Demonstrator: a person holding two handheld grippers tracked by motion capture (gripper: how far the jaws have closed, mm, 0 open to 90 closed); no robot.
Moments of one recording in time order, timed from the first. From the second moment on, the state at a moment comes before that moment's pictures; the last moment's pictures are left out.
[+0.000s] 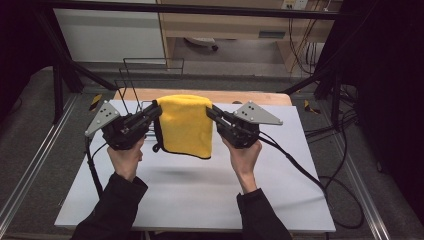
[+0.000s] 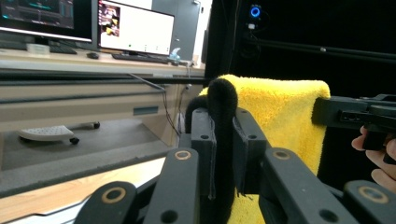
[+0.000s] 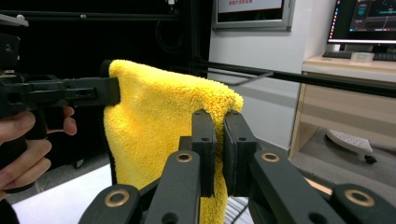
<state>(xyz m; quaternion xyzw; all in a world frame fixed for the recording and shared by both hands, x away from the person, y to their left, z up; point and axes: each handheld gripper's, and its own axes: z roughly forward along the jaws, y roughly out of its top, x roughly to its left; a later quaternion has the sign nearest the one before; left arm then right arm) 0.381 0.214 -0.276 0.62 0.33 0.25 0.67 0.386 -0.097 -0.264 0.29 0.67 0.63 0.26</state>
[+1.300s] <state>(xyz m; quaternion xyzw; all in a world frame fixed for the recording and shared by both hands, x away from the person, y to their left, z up) 0.420 0.249 -0.205 0.53 0.32 0.31 0.72 0.428 -0.046 -0.200 0.25 0.59 0.71 0.30</state>
